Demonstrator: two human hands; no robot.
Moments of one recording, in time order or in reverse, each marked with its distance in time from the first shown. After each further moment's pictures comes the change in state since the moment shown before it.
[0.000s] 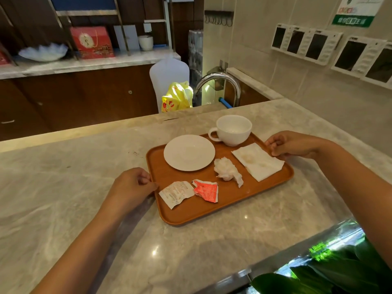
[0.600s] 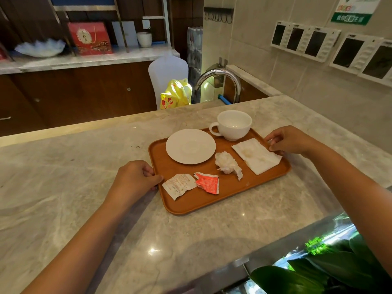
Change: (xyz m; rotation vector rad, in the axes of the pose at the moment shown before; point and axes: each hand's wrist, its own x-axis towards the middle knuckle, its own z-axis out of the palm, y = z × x) left_hand 0.003 -0.004 0.000 0.053 0.029 0.049; right_hand -0.010 -0.005 0.021 -0.194 0.338 -0.006
